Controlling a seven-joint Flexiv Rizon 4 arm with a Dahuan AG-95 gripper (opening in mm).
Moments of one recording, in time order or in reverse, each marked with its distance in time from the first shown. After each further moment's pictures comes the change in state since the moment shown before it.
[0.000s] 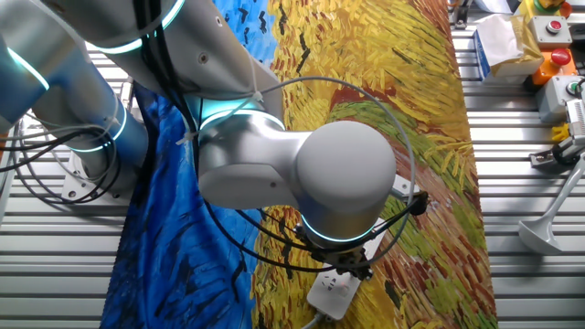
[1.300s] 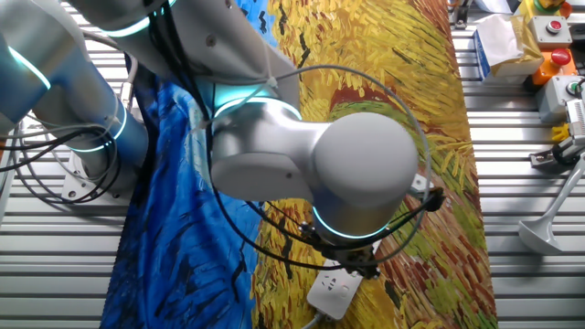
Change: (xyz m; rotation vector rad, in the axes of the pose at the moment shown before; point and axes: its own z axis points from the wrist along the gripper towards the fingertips) arm -0.001 -0.006 -0.011 -0.012 0.014 -0.004
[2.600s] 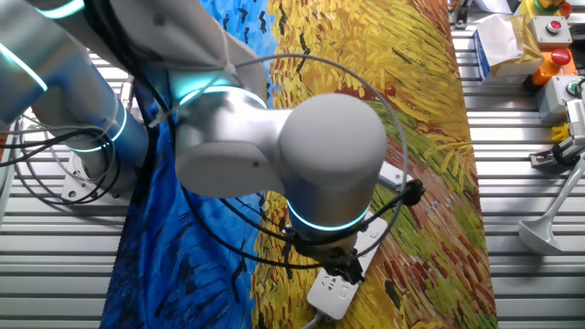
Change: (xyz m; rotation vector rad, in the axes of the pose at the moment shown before) arm 0.024 0.012 -0.024 0.019 0.038 -0.012
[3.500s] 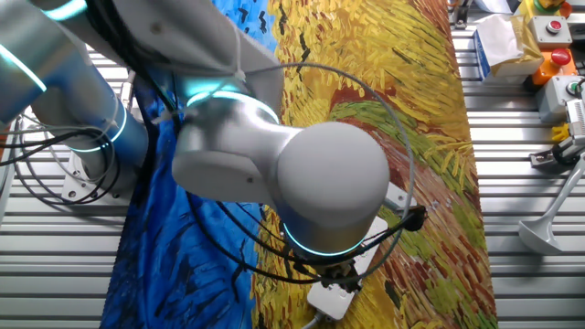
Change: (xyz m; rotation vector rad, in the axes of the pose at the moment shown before) arm 0.005 -0.004 -0.003 -0.017 -0.036 0.101
